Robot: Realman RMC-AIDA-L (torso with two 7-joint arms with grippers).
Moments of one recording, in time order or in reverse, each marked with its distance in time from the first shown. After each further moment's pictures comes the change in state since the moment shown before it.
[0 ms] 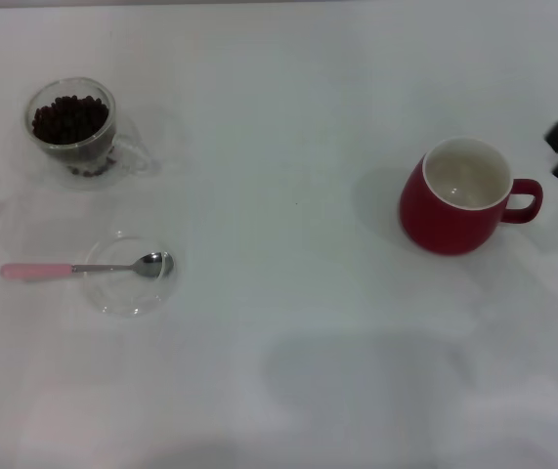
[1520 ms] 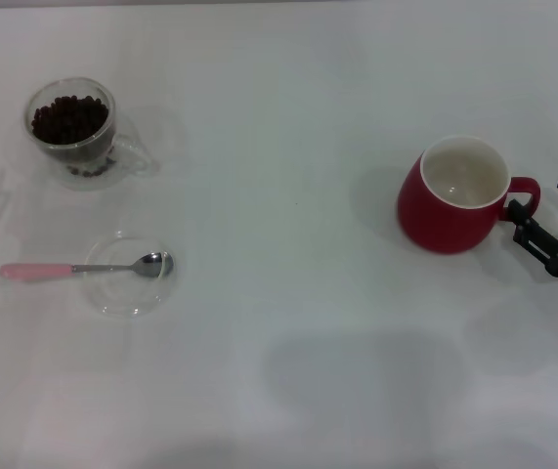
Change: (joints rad) left arm -0.024 -0.001 0.000 0.007 -0.003 -0.013 -0.001; right arm 0.001 0.015 -0.025 -0.003 -0.059 0.357 0.005
